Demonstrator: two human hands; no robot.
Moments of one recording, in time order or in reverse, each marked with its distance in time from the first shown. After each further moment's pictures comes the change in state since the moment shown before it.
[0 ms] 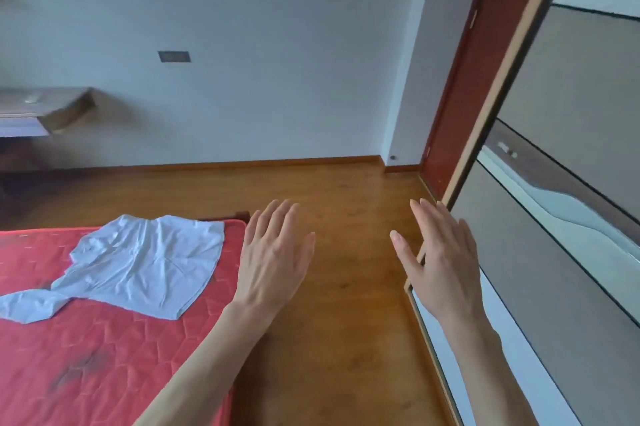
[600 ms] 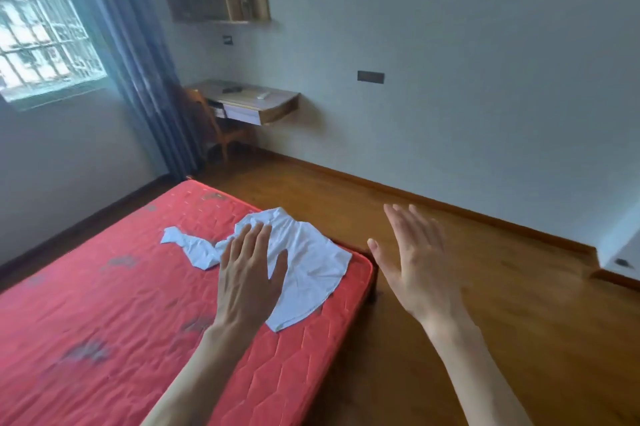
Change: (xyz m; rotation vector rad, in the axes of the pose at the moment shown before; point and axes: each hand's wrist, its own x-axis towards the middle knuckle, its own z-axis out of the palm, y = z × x) left_hand 0.058 -0.208 -0.030 0.434 0.162 -0.681; right_hand 0.242 -0.185 0.215 0.316 -0.239 -0.655
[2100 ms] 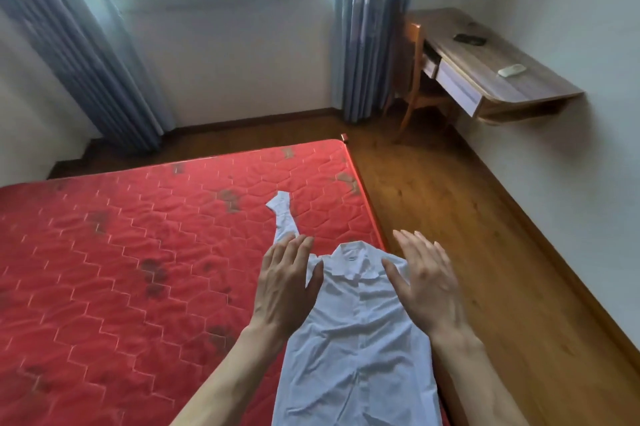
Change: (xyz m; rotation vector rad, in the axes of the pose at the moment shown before) left_hand 0.383 -0.281 0.282 0.233 -0.029 -0.637; right_hand 0.568 -0.081 0.494 0.310 -0.577 -0.595
